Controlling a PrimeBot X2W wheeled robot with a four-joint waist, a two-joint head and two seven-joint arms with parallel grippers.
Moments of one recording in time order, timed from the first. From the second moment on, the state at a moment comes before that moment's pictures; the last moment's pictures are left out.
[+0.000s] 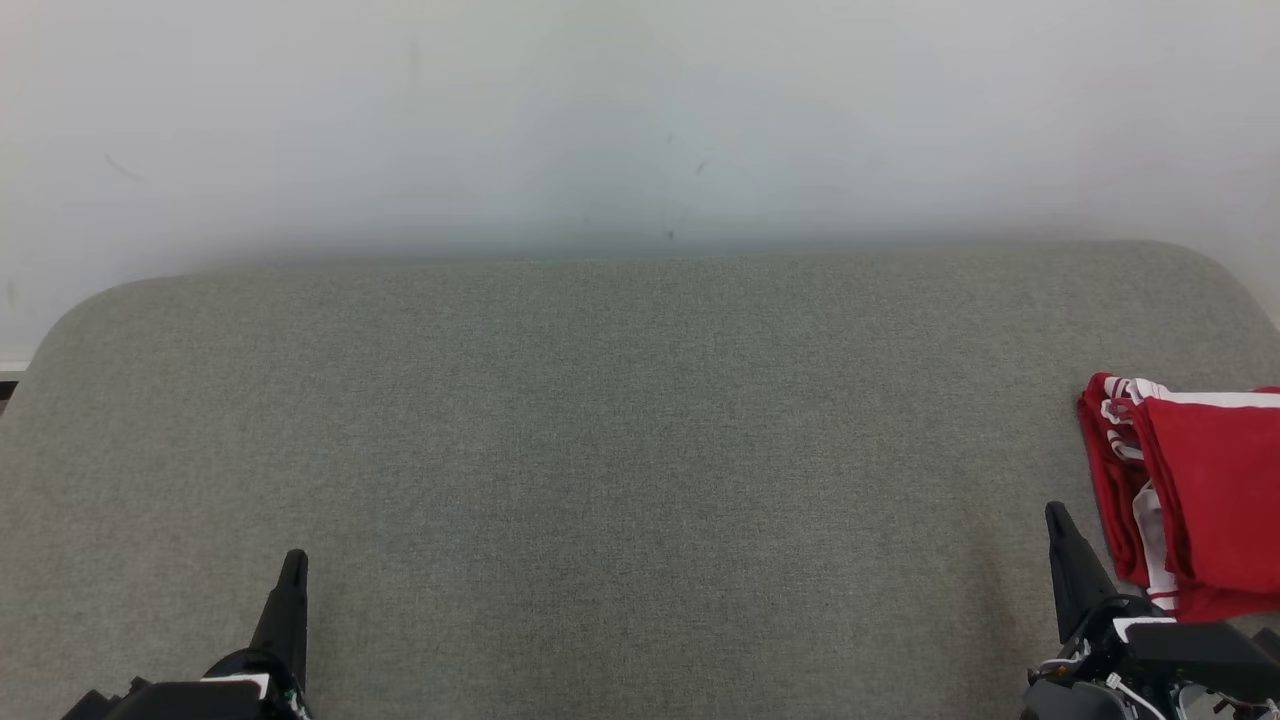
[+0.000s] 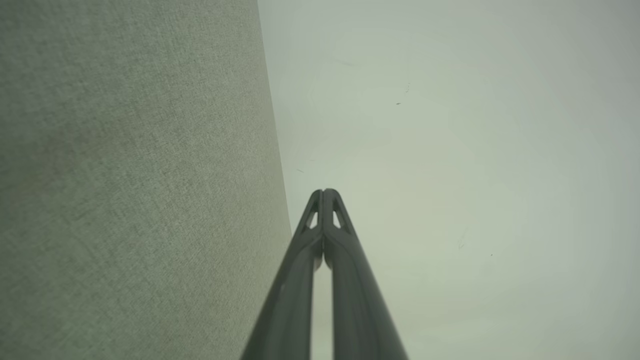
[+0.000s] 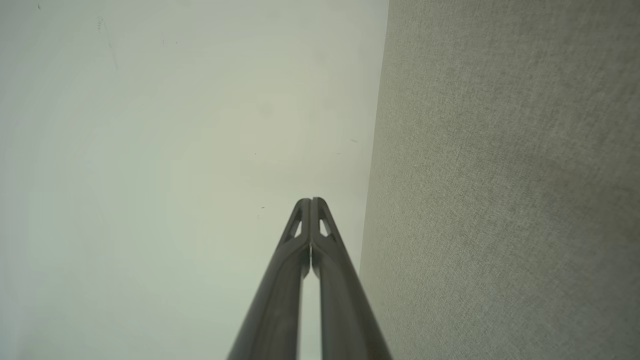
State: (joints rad) left arm -0.10 0.05 0.11 0.25 -1.61 -0.13 0.12; right arm -0.10 -0.05 -0.11 0.24 1.61 0.13 0.11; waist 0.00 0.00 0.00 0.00
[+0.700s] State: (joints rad) left arm -0.10 0.05 0.11 0.25 -1.61 -0.13 0.12; right arm -0.10 -0.05 -0.11 0.24 1.61 0.13 0.11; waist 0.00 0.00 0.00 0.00
